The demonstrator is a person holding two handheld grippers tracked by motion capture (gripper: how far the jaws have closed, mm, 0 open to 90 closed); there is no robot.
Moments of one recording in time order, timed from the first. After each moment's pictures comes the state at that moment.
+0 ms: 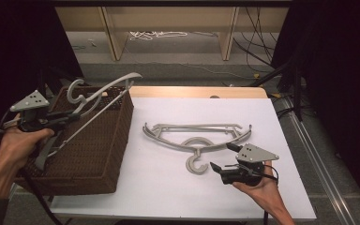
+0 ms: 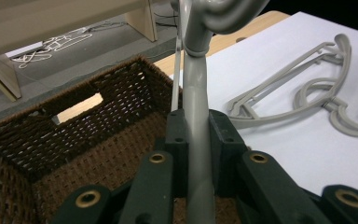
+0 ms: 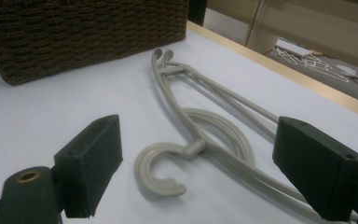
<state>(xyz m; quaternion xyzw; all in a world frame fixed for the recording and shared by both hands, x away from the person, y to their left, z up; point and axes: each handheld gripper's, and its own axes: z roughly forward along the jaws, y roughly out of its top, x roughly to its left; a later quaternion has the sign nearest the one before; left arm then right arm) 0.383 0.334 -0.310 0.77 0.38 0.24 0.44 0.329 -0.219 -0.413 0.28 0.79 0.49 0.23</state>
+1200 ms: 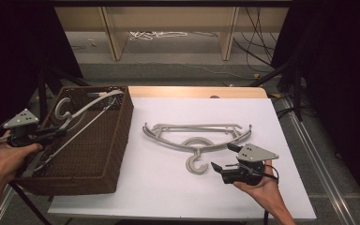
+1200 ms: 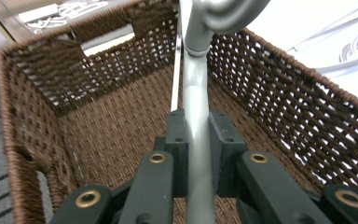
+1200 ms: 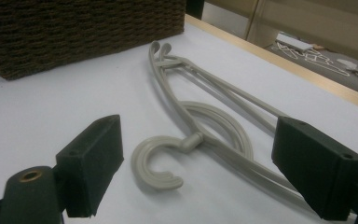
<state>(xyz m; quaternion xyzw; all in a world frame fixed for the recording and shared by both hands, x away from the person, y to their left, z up) 0.377 0.384 -0.367 0.78 0.43 0.23 0.40 0.331 -0.223 -0.416 0.28 0.80 0.48 0.23</state>
